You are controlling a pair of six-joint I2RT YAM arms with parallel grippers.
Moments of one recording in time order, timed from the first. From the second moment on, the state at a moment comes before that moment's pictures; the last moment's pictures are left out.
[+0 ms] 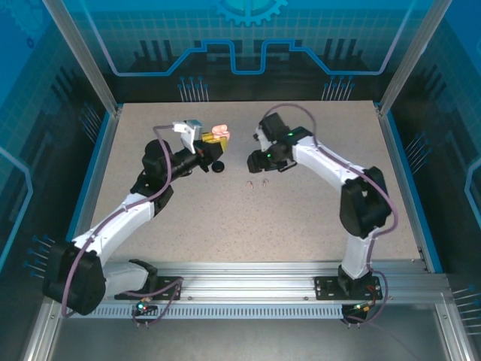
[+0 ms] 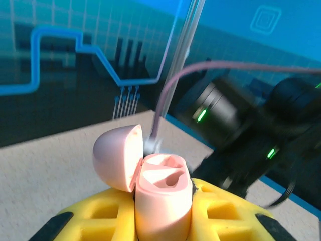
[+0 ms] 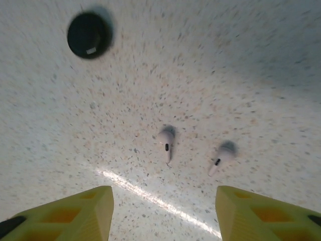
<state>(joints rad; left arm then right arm) -0.33 1.19 0.78 0.46 0.47 -0.29 0.54 1.91 1.59 -0.83 -0.16 0.27</state>
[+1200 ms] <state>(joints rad) -0.40 1.10 0.89 0.39 0.37 -0.05 0.64 2.30 1.91 -1.02 0.00 0.21</state>
